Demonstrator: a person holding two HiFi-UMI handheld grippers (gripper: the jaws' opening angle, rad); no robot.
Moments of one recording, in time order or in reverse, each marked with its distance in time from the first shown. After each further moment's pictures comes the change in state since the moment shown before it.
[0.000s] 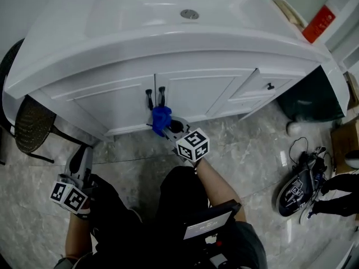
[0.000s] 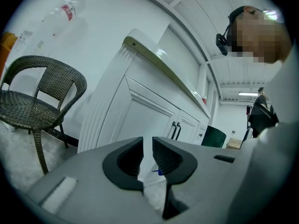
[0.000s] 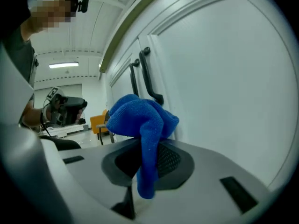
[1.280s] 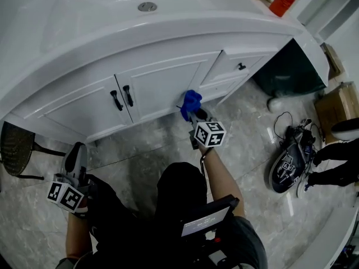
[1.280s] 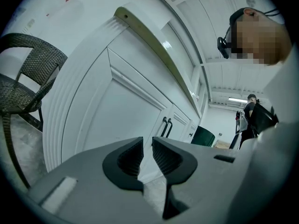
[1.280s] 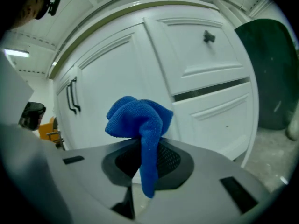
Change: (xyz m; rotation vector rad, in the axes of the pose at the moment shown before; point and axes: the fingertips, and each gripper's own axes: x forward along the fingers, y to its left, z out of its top) left arm 0.058 -0.035 -0.018 -0.044 0.042 -0.147; right arm -0.174 -0.170 -0.036 0.192 -0.062 -0.612
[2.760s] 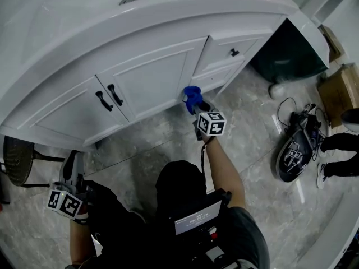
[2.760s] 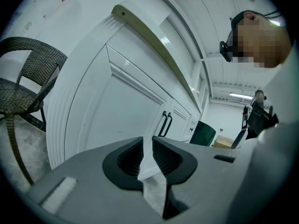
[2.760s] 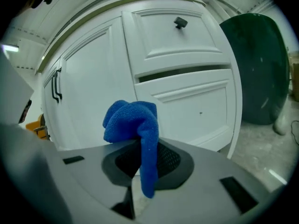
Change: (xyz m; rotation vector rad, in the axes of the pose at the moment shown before) left arm -0.006 0.001 -0.016 0.017 0.050 0.029; right arm 0.004 -0.072 -0.043 0.024 0.049 -0.115
